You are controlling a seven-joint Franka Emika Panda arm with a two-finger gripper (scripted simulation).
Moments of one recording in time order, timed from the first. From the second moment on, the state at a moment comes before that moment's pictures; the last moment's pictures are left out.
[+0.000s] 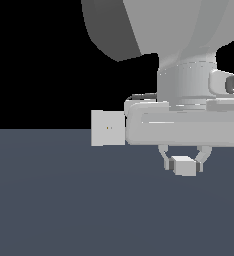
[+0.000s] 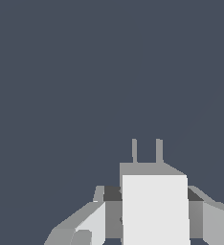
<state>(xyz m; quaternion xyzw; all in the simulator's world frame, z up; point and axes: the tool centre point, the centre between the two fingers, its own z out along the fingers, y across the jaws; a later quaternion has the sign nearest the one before) -0.072 -0.116 0.034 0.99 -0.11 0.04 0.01</state>
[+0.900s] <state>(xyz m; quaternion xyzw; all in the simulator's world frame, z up) 0.004 -0.001 0.099 0.99 0.14 0.04 -0.01</state>
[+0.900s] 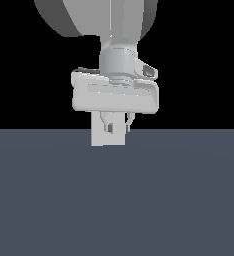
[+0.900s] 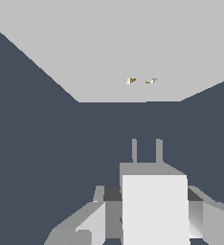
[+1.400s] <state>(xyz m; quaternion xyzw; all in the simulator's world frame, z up) 0.004 0.002 0.100 0.99 0.15 0.04 -0.01</state>
